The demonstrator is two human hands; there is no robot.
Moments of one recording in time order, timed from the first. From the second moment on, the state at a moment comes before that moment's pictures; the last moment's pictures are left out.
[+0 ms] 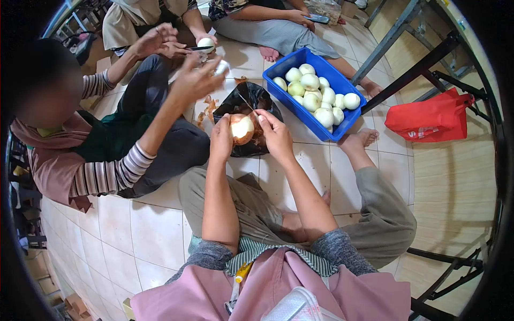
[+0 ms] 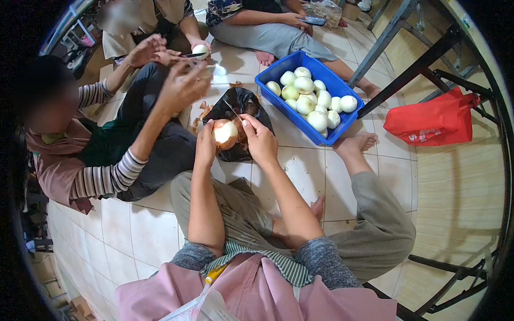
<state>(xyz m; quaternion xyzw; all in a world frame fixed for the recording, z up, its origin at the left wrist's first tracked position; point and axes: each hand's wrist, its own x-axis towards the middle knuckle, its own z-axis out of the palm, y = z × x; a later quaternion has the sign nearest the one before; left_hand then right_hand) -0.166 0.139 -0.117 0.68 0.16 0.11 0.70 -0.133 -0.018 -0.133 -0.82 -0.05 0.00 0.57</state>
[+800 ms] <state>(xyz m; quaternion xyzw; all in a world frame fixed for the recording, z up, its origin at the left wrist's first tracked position) -0.159 0.120 -0.115 0.45 0.04 0.06 0.89 -0.141 -0.028 -0.110 -0.76 -0.12 0.03 0.64</state>
